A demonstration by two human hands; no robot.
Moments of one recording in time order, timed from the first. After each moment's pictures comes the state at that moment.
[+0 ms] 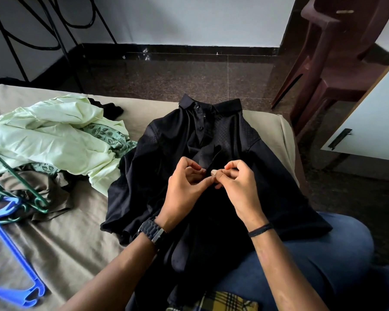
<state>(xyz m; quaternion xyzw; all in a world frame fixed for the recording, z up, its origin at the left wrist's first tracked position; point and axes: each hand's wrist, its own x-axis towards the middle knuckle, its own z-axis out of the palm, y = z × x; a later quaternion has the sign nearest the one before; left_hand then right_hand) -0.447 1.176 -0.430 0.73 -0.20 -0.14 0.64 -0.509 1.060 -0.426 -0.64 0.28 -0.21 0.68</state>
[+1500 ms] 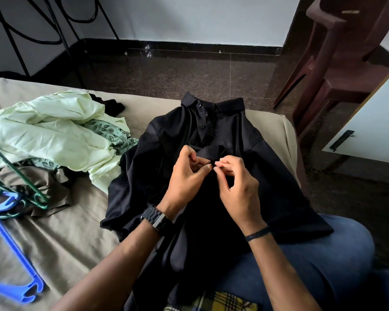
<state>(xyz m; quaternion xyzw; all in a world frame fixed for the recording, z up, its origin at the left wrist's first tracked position) -0.427 1.163 -0.430 0.68 -0.24 -0.15 0.68 -0.516 1.066 -0.432 -0.84 0.07 -0.42 0.34</state>
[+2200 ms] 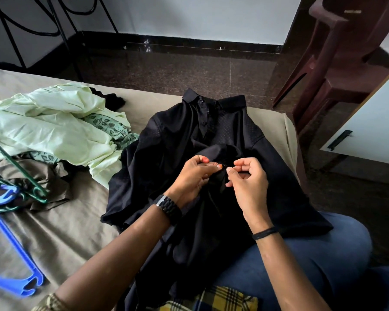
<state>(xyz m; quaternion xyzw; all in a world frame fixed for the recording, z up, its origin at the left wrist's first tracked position) -0.418 1.146 -0.445 0.54 -0.04 -0.39 0.74 -0.517 1.061 -0.426 -0.69 0.32 -0.29 0.58</state>
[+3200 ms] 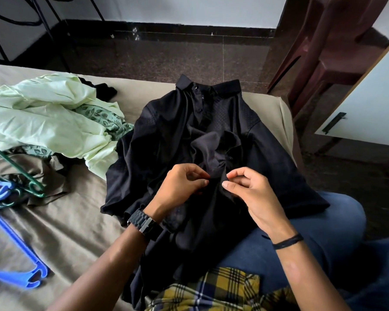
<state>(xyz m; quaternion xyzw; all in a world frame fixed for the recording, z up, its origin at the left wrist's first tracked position) -0.447 1.202 -0.440 0.77 -0.21 -0.30 0.52 -0.568 1.065 -0.426 -0.66 0.28 -0.10 0.68</state>
